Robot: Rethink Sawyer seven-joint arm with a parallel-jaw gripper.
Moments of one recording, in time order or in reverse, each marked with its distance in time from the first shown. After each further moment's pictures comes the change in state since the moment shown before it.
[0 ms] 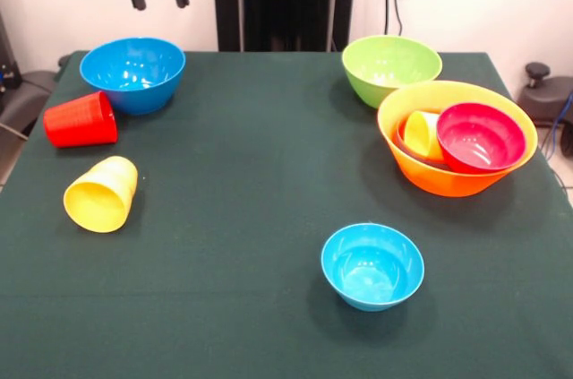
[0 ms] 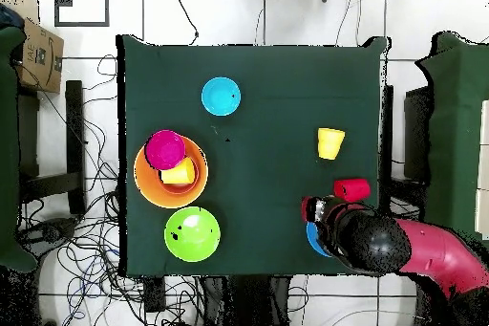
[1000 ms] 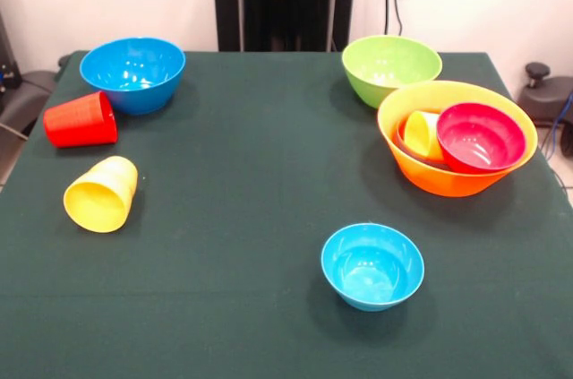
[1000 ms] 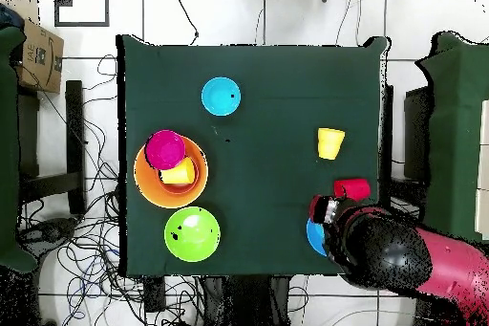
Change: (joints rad) arm 0.016 -0.228 0.000 0.026 0.144 0.083 0.000
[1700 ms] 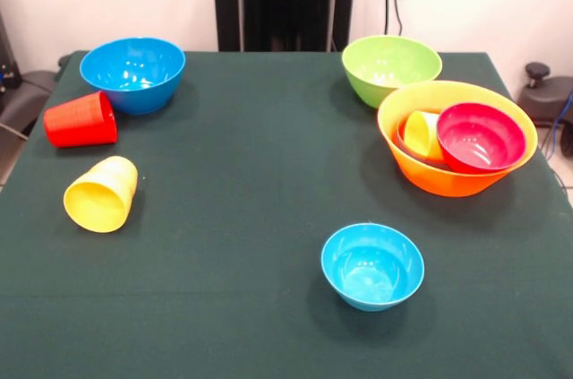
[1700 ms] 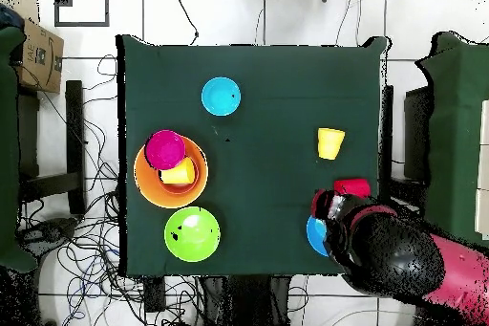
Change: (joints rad) arm -0.001 -0.088 -0.001 0.012 0.119 0.000 0.000
